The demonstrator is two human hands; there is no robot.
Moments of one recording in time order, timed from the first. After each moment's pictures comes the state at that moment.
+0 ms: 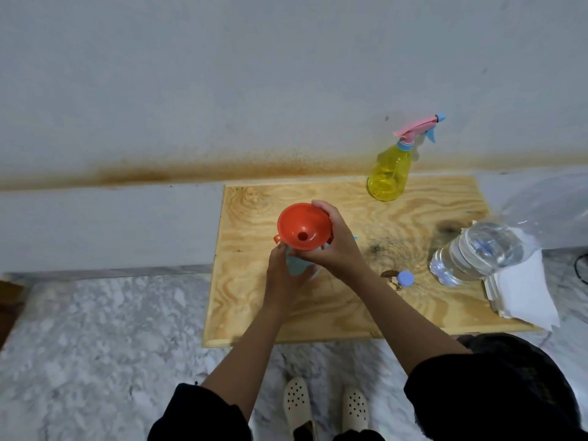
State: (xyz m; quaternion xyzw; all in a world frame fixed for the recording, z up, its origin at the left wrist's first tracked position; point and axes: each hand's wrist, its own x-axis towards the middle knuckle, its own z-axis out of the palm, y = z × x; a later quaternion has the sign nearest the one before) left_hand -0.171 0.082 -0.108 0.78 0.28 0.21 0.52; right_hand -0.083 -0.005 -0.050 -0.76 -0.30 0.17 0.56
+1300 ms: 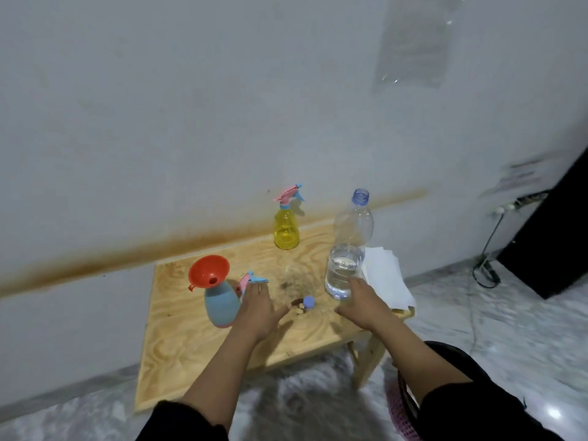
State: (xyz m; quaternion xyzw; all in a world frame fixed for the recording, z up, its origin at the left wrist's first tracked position) left_hand -0.163 -0.038 -0.016 0.96 0.14 -0.06 0.22; right_hand -0.099 -0.253 -0.001 -0.95 -0.13 0.15 0.24
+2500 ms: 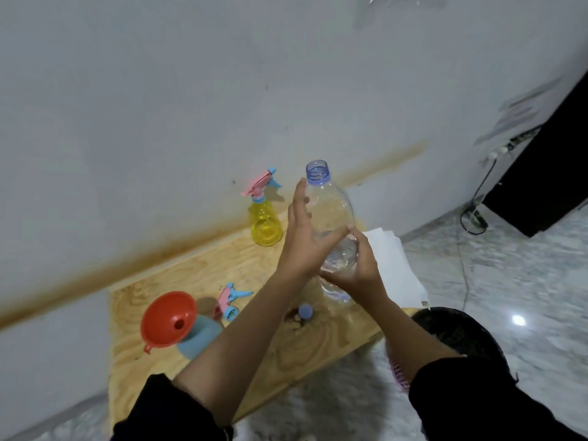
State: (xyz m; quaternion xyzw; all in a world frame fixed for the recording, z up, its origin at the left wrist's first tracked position) left_hand -0.005 -0.100 0.045 0.81 -0.01 0.11 0.58; right_hand 0.005 -0.229 -0.056 -0.86 -0.11 -0.10 0.49
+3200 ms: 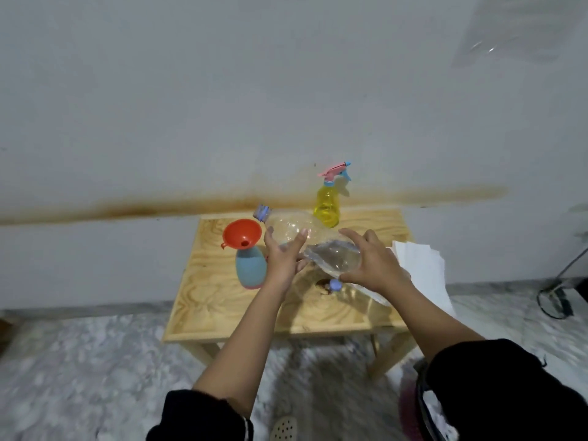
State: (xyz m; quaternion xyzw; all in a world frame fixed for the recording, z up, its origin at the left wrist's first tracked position) left_hand -0.140 -0.059 0.010 0.54 0.29 0.18 0.77; right_hand -0.054 -0.220 0.018 -0.92 -0.32 0.07 0.23
